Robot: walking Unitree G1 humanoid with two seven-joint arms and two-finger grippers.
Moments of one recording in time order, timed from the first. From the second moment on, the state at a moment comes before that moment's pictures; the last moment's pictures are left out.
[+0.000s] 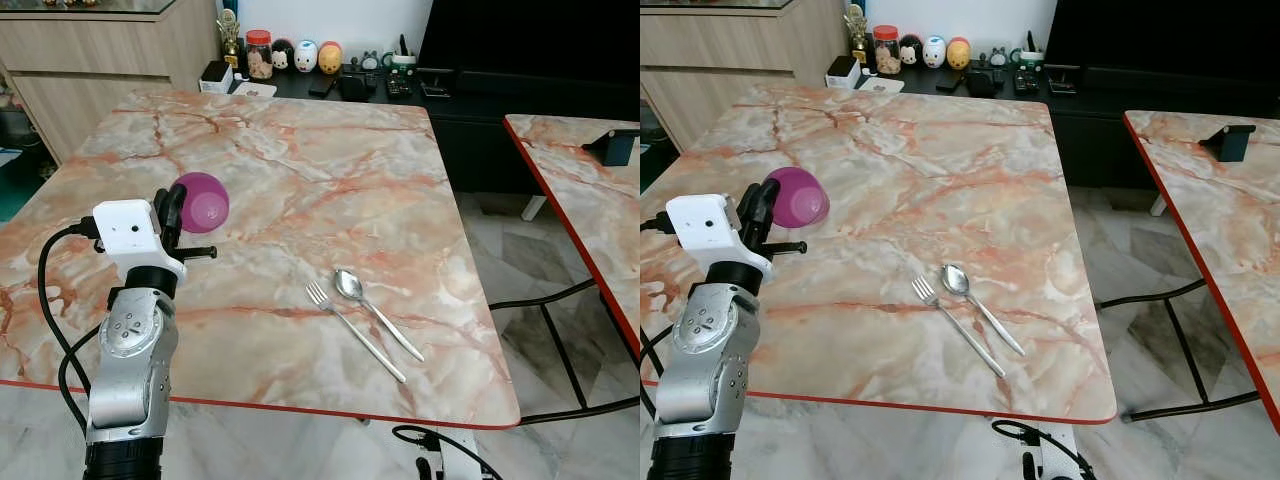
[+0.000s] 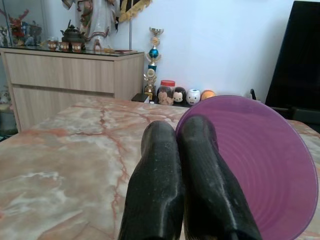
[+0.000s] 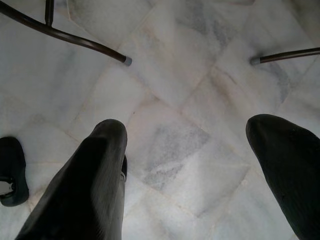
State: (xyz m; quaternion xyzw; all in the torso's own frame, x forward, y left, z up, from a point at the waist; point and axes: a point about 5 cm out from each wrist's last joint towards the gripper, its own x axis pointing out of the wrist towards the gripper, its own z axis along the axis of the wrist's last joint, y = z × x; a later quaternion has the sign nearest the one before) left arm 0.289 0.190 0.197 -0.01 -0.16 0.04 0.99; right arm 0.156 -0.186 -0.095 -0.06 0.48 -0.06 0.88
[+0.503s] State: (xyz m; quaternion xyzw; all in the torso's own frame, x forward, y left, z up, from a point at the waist) left arm 0.293 0.189 0.199 -0.02 -0.16 0.04 0.99; right arm 0.155 -0.186 -0.095 -0.06 0.47 -0.05 0.88
